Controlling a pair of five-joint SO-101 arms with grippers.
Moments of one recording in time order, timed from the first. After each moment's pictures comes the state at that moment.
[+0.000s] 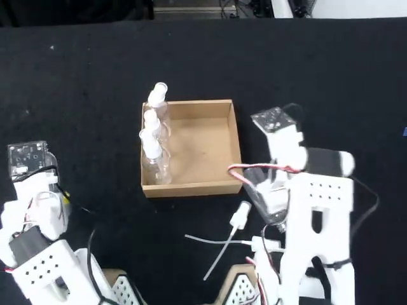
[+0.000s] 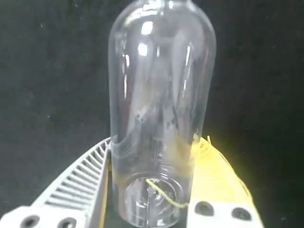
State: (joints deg) left arm -41.5 -79.7 71.1 66.8 -27.9; right arm 5.0 -38.7 37.8 96.9 24.7
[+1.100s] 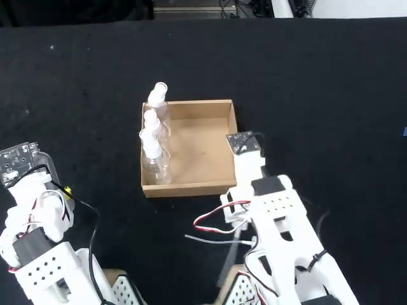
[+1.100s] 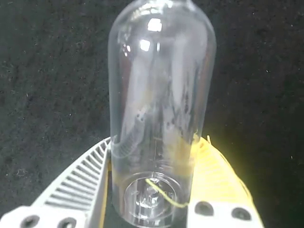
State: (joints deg) left arm -39.5 -81.9 73.2 66.8 -13.6; right arm -13.1 -38.7 68.6 63.0 -2.7
